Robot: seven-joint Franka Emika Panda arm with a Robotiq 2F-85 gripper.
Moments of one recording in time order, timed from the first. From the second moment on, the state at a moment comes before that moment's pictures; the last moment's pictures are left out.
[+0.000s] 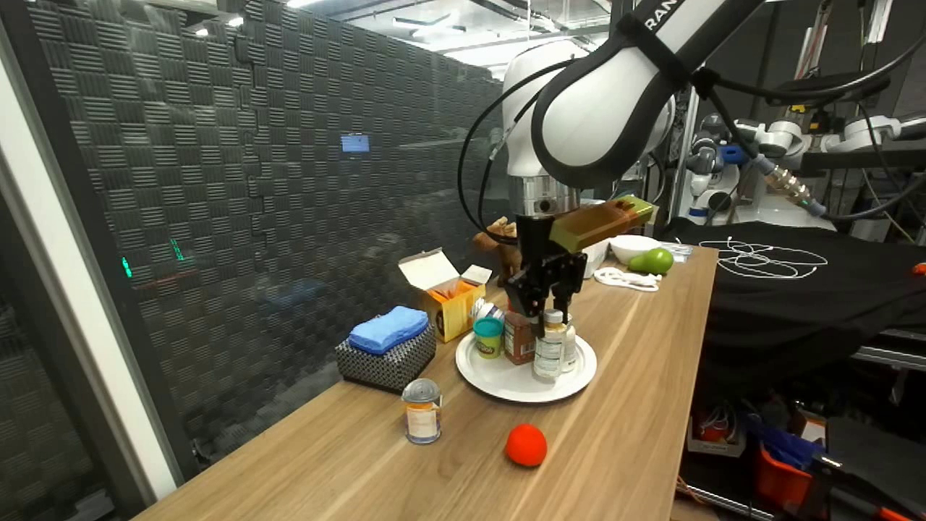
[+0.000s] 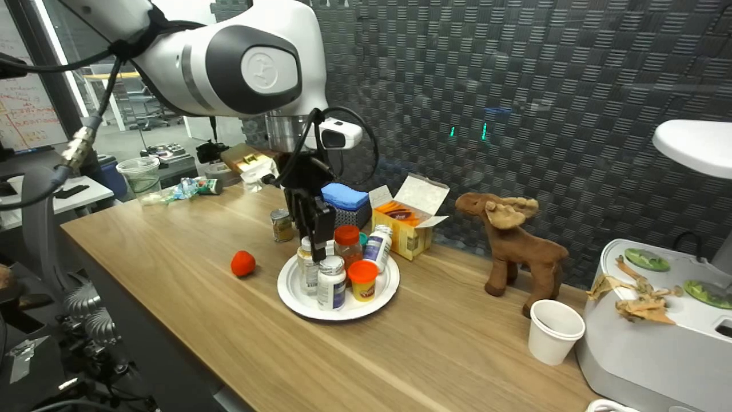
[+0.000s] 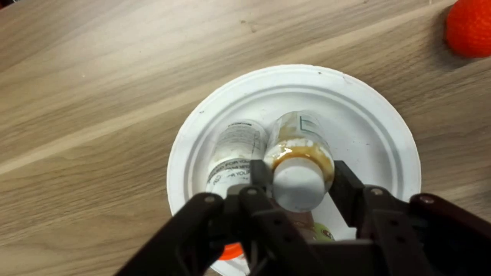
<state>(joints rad) 0.04 0.22 0.00 -2.19 -0.14 2.36 0.34</state>
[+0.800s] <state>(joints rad) 0.09 0.24 0.01 -2.18 -0.15 2.36 0.33</state>
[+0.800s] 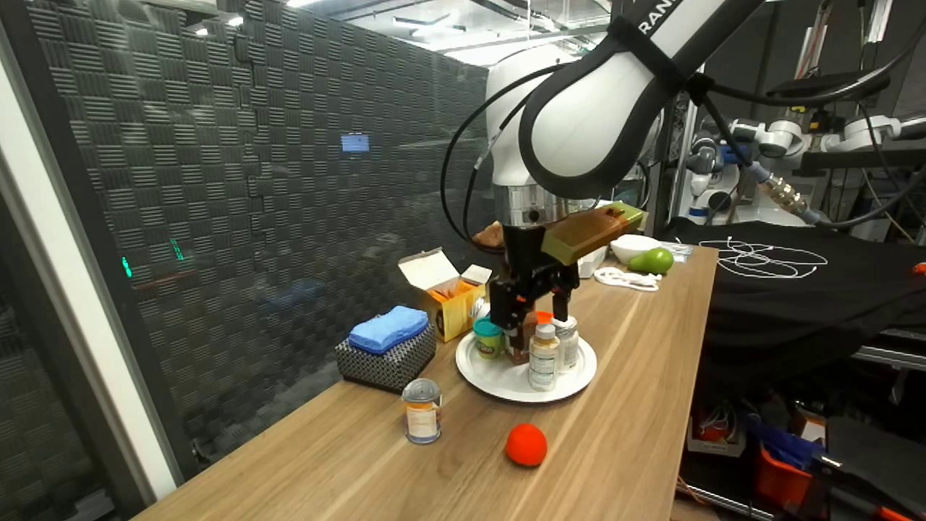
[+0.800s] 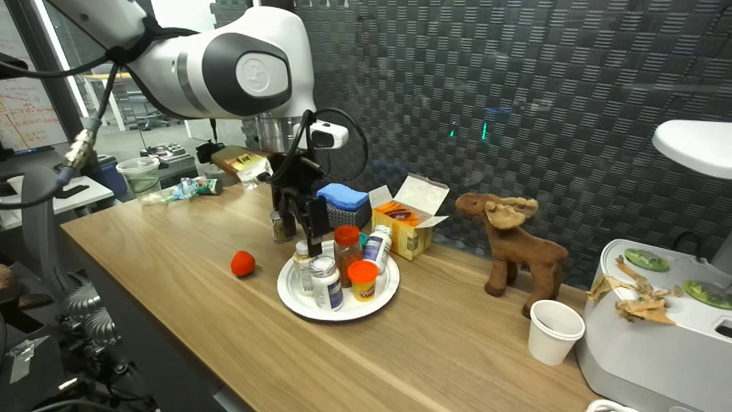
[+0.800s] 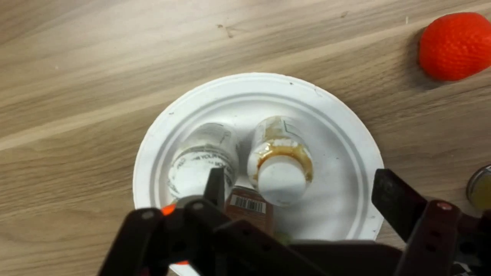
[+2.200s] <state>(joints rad) 0.22 0.39 0.16 -1.97 -0.18 2.29 0.05</state>
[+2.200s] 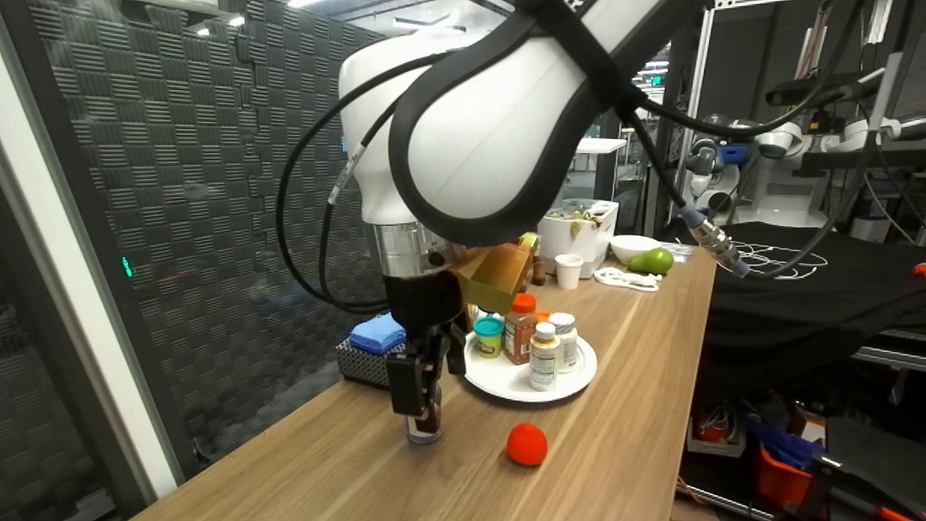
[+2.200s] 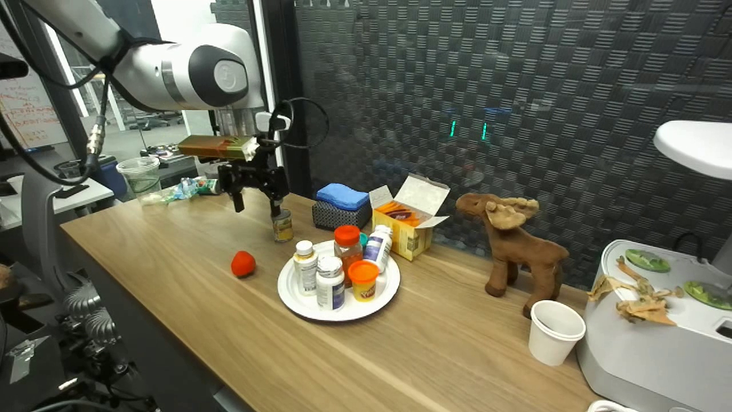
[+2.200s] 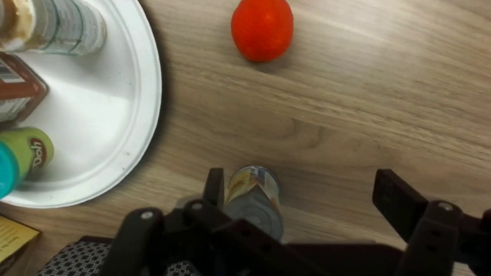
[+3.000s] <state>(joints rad) 0.14 0.46 0.16 -1.88 -0.13 2.29 -0.15</state>
